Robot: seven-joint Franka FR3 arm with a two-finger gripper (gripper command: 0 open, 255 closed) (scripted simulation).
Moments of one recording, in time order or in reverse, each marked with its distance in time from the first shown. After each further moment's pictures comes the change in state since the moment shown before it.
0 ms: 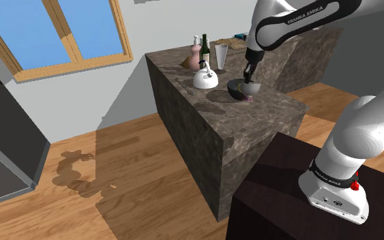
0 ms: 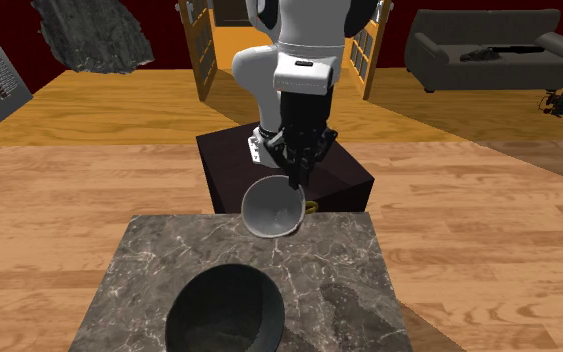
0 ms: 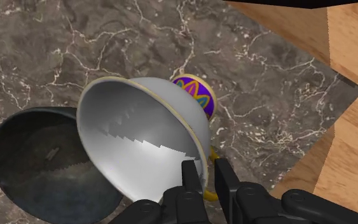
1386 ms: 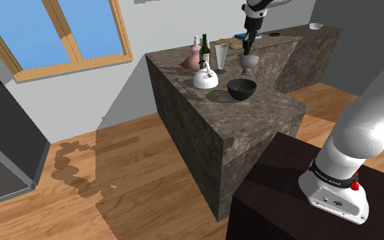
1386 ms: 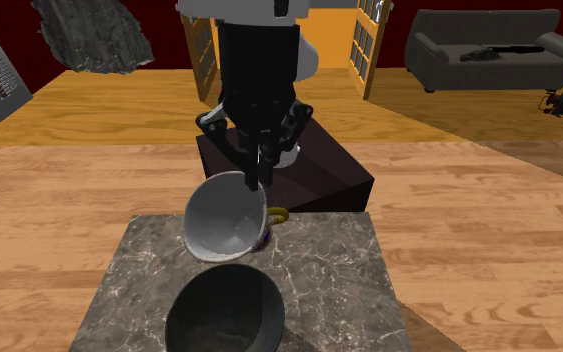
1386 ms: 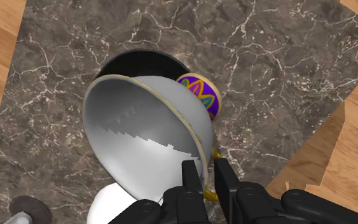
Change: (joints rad) arm -0.004 0.266 -0.118 0.514 0.094 -0.232 -0.210
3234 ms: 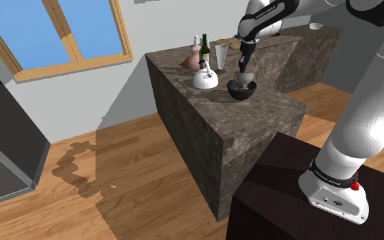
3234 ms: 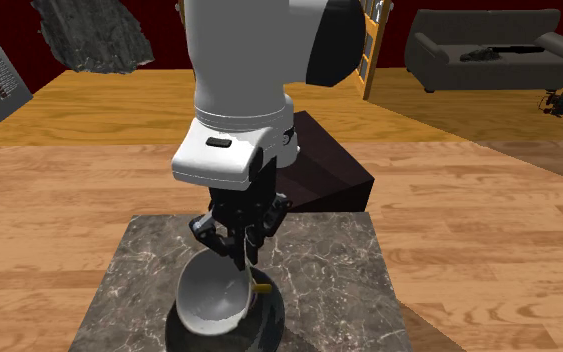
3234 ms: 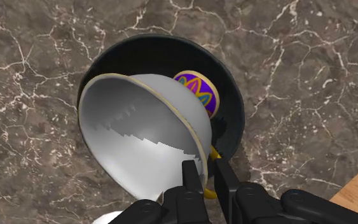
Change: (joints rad) arm -0.021 0.185 -0.051 -0.095 0.074 0.275 -0.084
